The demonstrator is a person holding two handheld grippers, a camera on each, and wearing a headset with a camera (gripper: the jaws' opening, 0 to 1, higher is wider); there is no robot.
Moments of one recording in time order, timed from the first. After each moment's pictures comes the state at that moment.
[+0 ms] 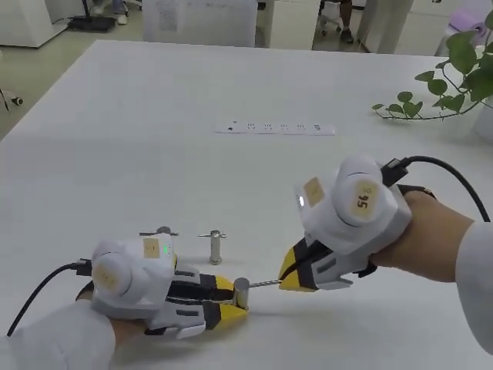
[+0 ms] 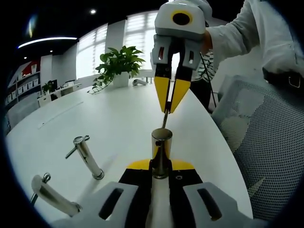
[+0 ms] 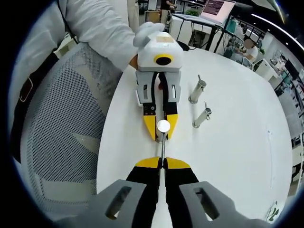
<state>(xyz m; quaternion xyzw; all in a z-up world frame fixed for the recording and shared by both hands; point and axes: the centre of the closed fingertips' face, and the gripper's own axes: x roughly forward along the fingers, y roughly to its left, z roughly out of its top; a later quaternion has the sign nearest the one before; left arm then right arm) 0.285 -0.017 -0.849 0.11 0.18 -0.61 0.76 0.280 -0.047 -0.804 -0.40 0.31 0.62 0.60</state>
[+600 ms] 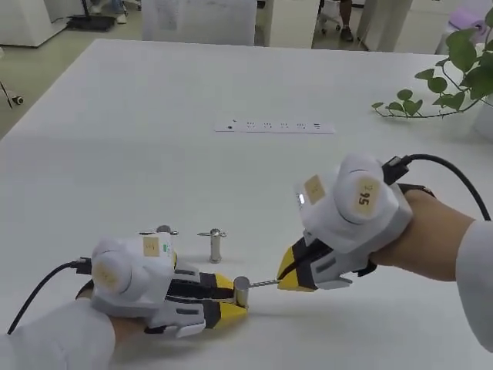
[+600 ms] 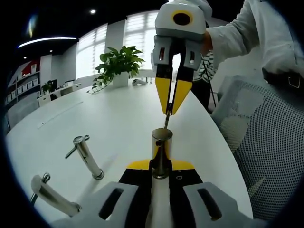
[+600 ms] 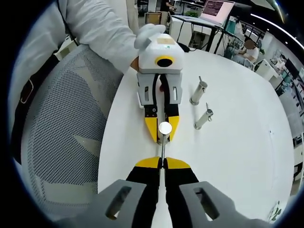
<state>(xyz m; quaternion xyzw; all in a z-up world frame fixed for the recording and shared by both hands) 0.285 -0.018 -0.850 0.11 0.18 -0.61 0.76 0.279 -0.045 -0.808 -0.39 0.32 0.62 0.60</state>
